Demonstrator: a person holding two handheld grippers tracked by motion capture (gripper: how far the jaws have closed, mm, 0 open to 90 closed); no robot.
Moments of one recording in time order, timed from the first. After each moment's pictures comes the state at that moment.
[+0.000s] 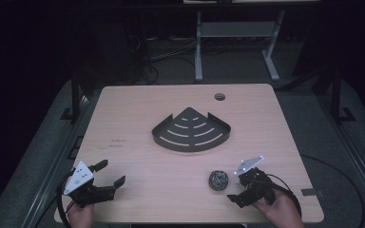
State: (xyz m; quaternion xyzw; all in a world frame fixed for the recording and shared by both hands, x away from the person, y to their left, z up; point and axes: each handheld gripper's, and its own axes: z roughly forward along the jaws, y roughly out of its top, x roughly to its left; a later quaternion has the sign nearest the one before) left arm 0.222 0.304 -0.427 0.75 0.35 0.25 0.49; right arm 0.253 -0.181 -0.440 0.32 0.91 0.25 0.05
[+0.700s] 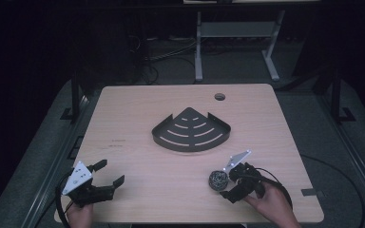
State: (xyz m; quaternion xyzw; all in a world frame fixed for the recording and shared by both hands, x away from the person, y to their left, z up) left arm 0.221 0.306 -0.425 0.75 0.36 0.25 0.50; right arm 0.269 -0.156 -0.436 0.29 0.93 0.23 0.04
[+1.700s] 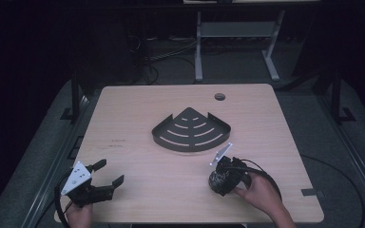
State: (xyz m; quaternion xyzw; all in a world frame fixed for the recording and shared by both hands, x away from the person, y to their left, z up) left arm 0.221 0.307 -0.424 0.75 0.35 0.25 0.50; right arm 0.297 -0.124 -0.440 0.25 0.95 0.19 0.03
